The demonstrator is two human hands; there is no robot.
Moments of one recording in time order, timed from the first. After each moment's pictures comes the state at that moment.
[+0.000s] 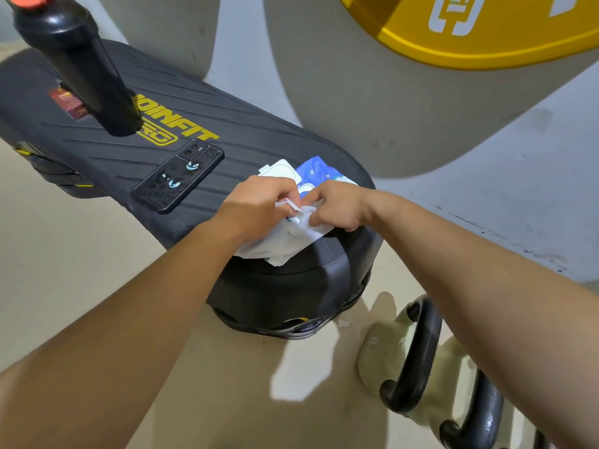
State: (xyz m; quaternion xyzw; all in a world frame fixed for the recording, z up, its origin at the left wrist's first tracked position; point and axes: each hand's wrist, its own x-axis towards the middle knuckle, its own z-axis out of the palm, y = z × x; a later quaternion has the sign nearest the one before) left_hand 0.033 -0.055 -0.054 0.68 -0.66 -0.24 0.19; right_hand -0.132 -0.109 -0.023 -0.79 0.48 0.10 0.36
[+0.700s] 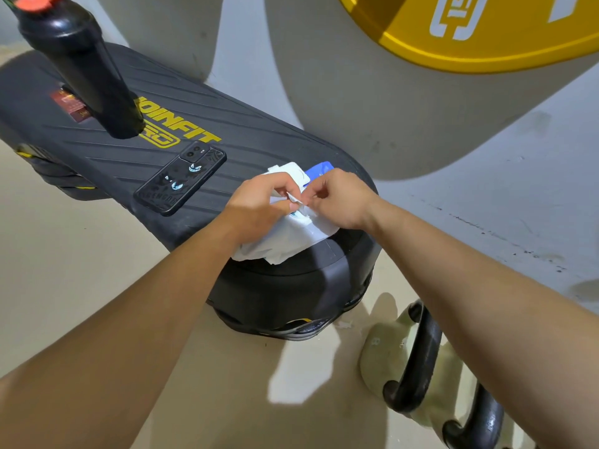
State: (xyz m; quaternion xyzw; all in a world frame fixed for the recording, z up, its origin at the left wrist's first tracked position) left_hand 0.042 -0.051 -0.059 0.61 -0.65 -0.30 0.33; right_hand -0.131 -0.104 -0.027 -0.80 0.51 -0.05 0.32
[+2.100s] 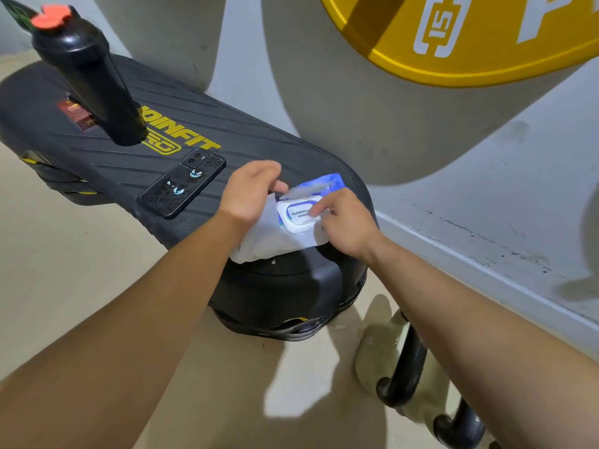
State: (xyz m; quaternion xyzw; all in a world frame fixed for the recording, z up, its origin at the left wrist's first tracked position) left_hand 0.028 -0.052 -0.033 0.68 -0.39 -0.41 0.46; right_hand -0.150 -0.076 -0.054 -0.76 0.56 -0.16 0.31
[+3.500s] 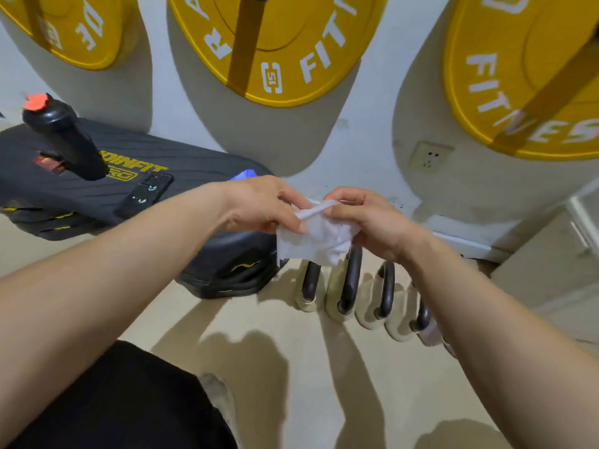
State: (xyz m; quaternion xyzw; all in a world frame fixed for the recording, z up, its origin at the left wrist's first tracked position) left_hand -0.130 0.130 0.150 0.48 -0.62 -0.60 0.11; right_hand -0.342 0.151 0.115 -0.51 0.47 -0.35 0.63
